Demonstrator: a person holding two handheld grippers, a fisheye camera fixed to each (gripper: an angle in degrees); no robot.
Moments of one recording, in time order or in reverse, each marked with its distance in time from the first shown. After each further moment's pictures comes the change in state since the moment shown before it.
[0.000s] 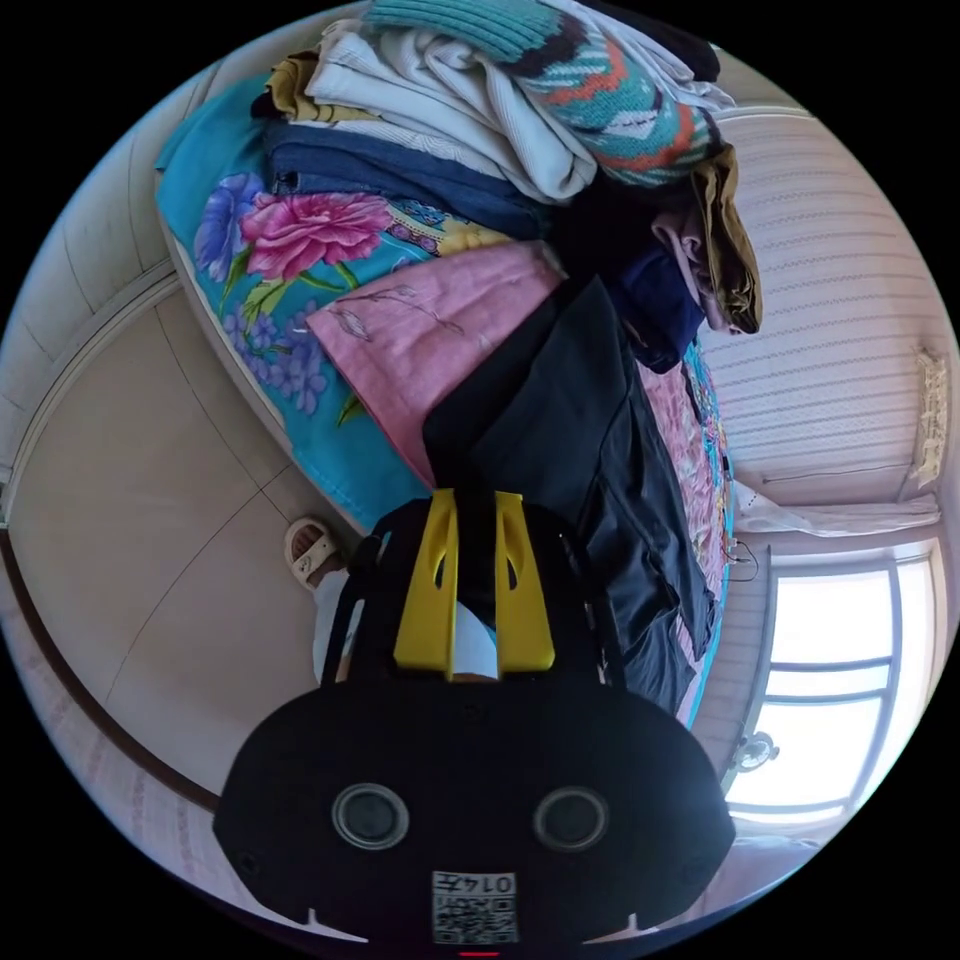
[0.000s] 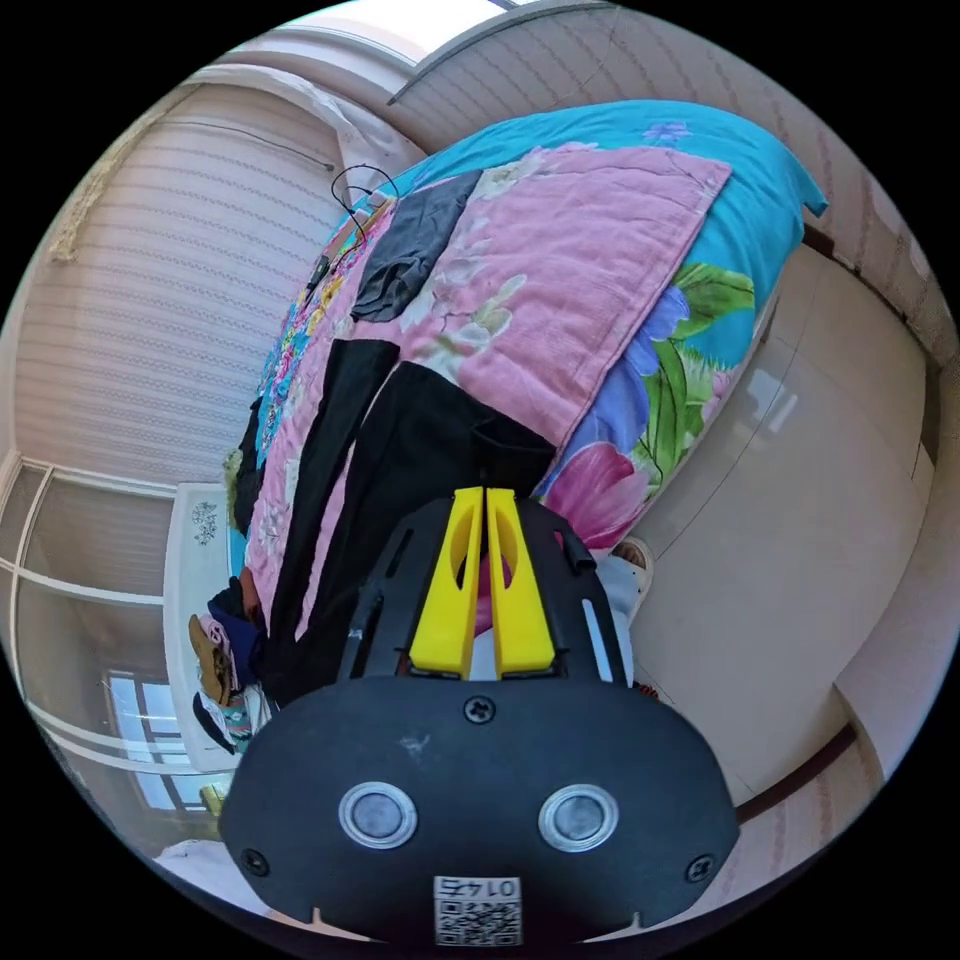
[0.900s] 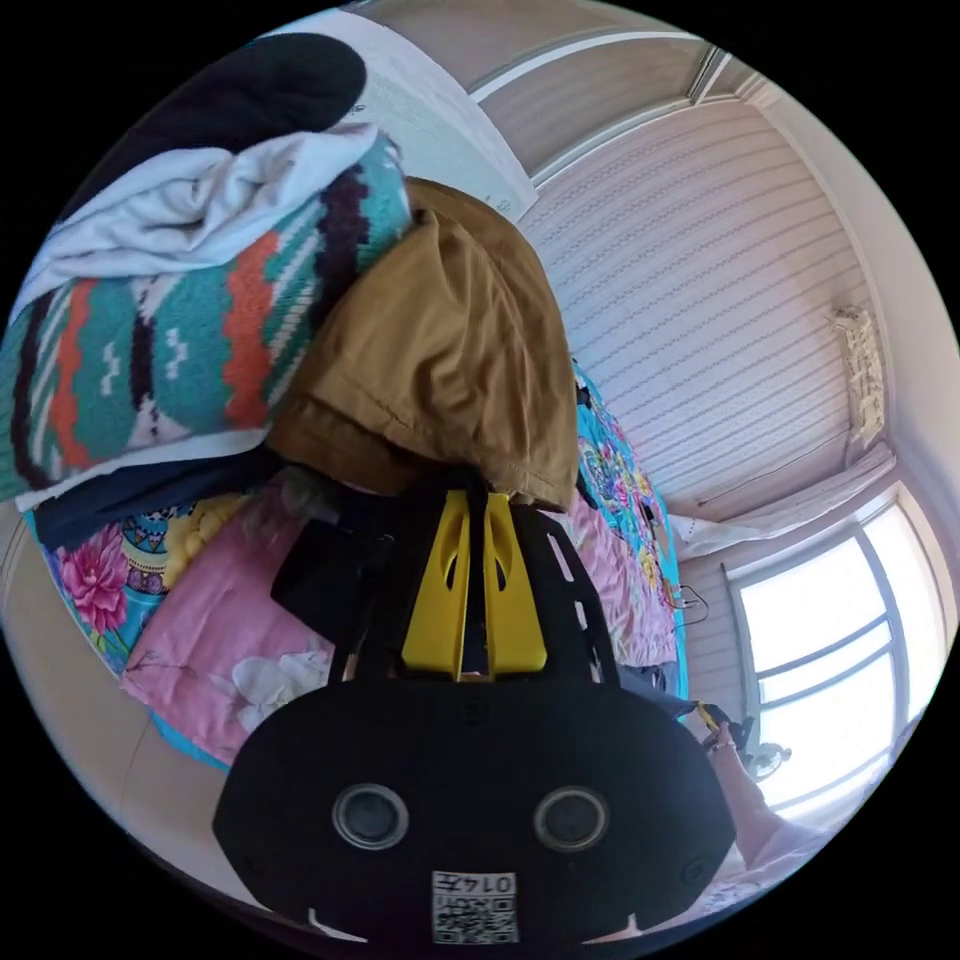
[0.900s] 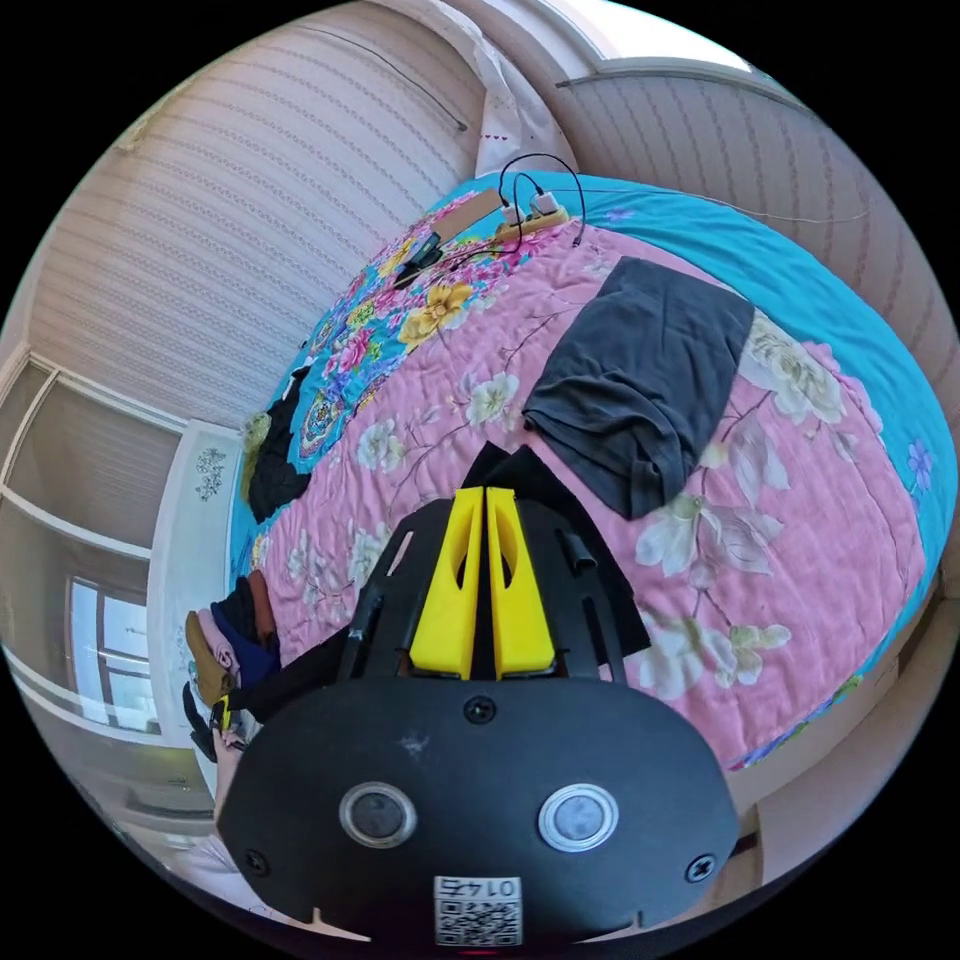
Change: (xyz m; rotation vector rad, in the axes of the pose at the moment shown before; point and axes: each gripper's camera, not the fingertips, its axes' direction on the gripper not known) left arm 0.115 -0.176 -0.022 0.227 0.126 0.184; right arm -0.219 -0.249 0.135 -0.102 0.023 -0.244
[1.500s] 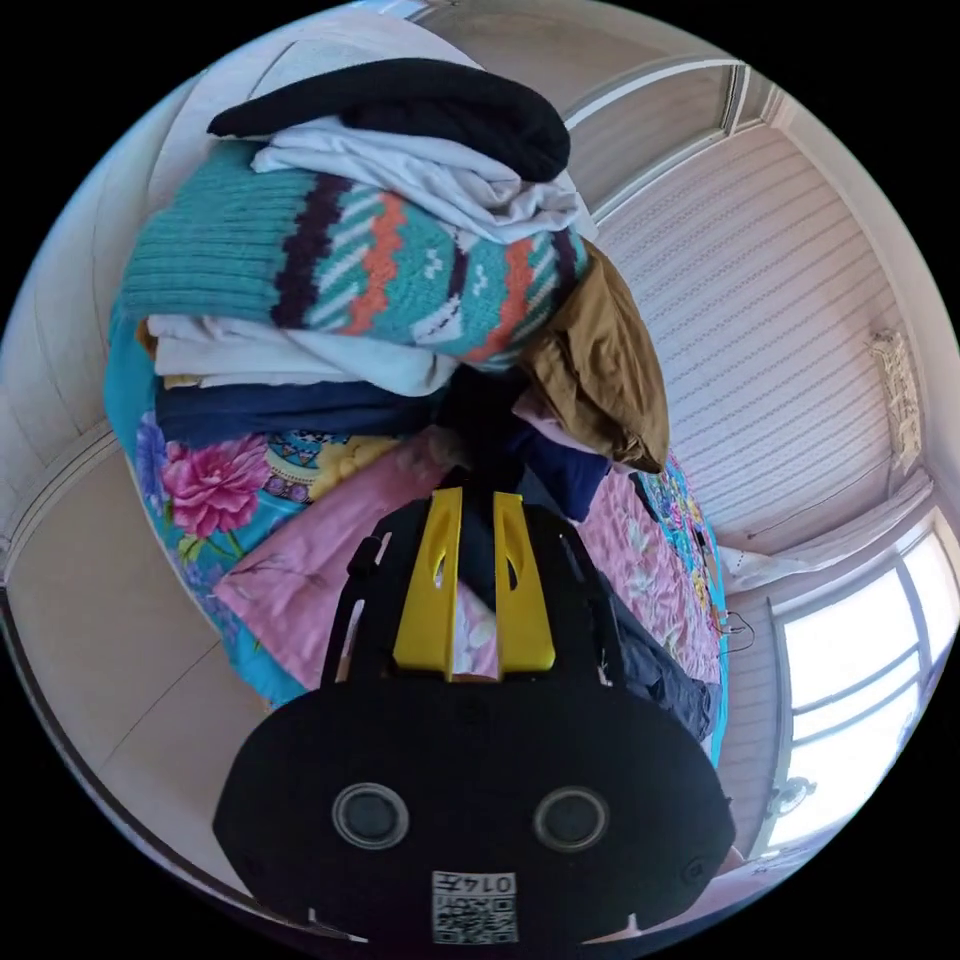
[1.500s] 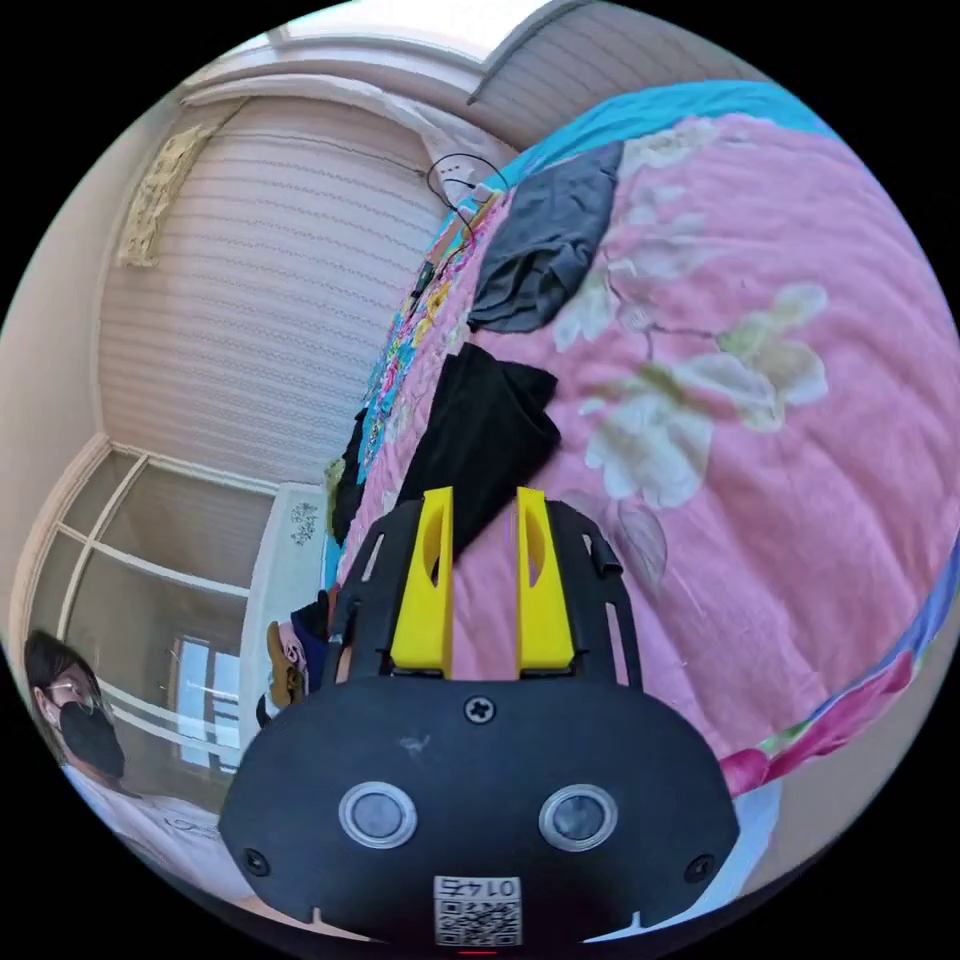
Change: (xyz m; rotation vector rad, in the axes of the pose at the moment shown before) left arm -0.087 0.074 -0.054 0.064 -0.101 -0.095; right arm 0.272 0.216 0.061 0.144 -0.402 0.253
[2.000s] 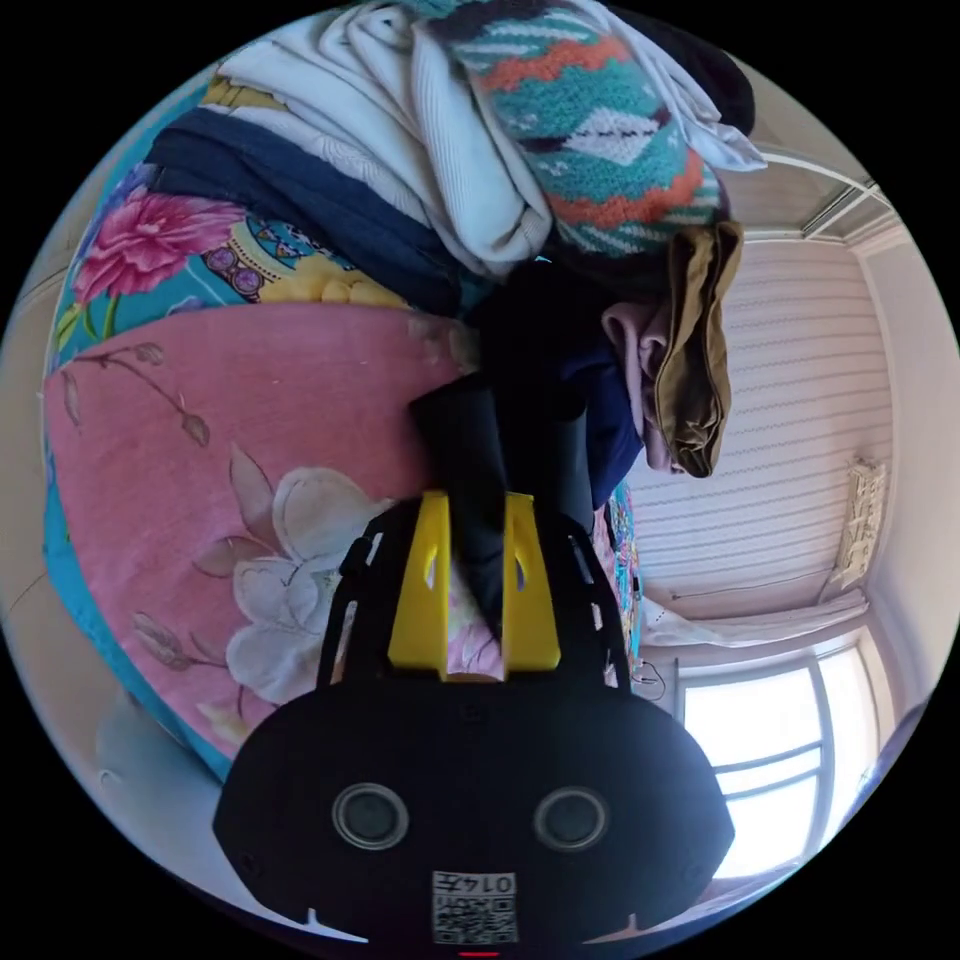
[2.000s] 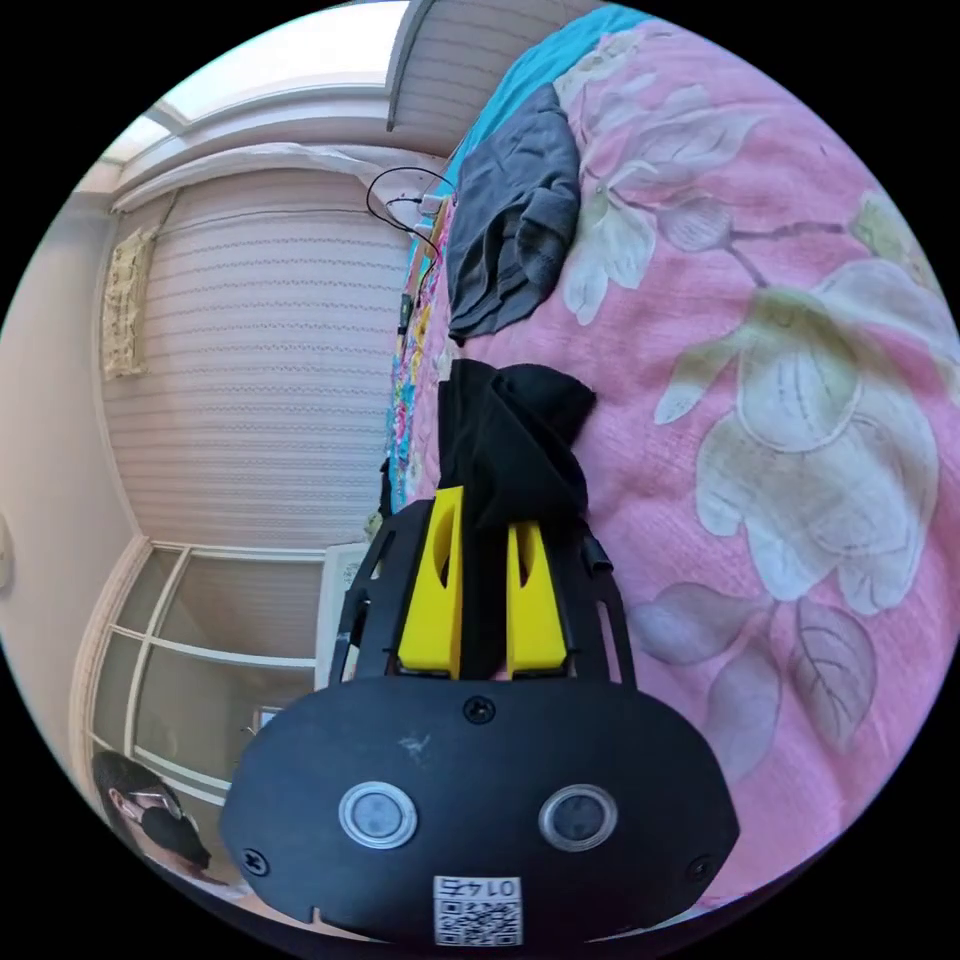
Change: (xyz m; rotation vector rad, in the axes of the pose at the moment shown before) left arm -0.027 0.037 0.083 -0.004 0.246 -0.295; right arm 0.096 -0.040 0.095 0.061 -0.224 0.161
